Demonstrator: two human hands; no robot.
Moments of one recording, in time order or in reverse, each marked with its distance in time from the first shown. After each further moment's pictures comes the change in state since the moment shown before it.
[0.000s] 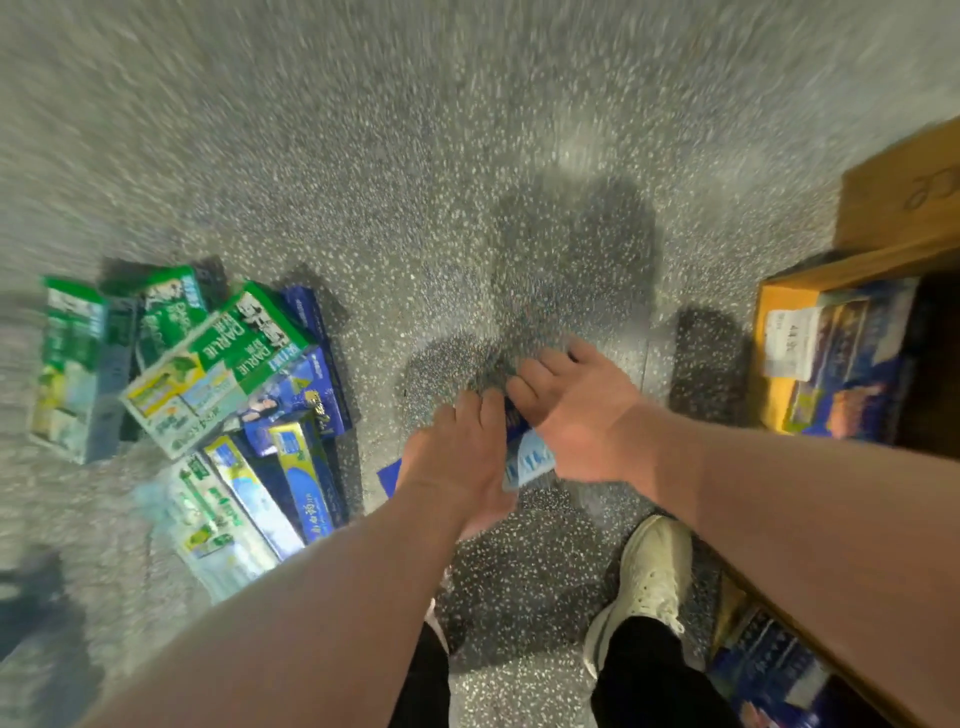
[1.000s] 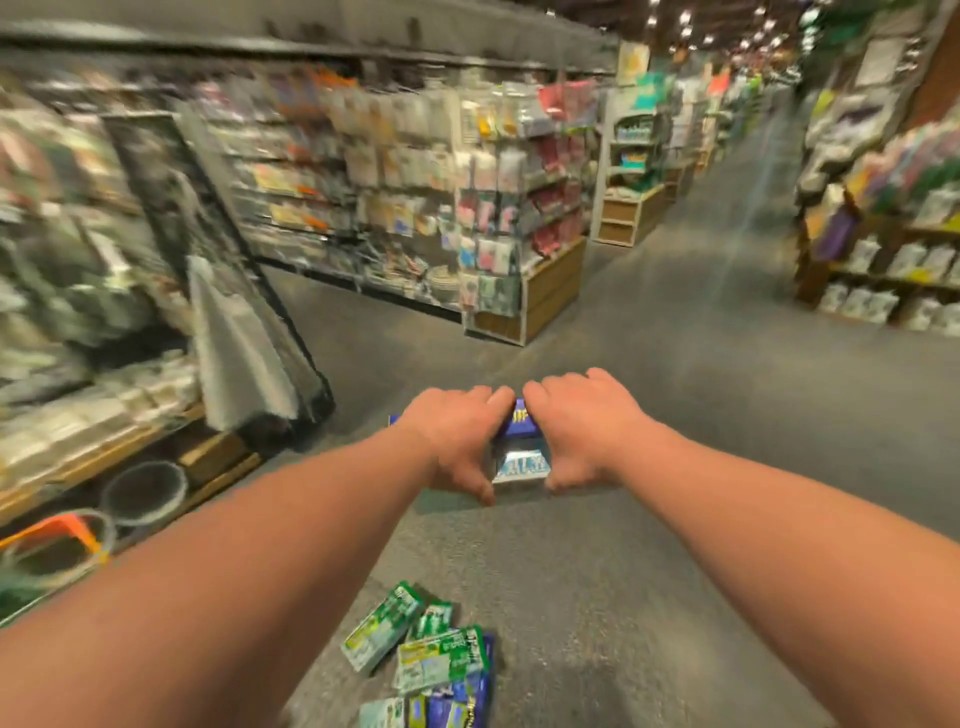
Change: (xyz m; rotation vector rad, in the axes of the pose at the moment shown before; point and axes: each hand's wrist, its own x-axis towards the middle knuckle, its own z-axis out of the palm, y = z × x) left_hand -0.706 0.038 -0.538 0.373 0.802 -0.194; right_hand -0.437 -0.242 -0.737 -0.414 0.736 -0.044
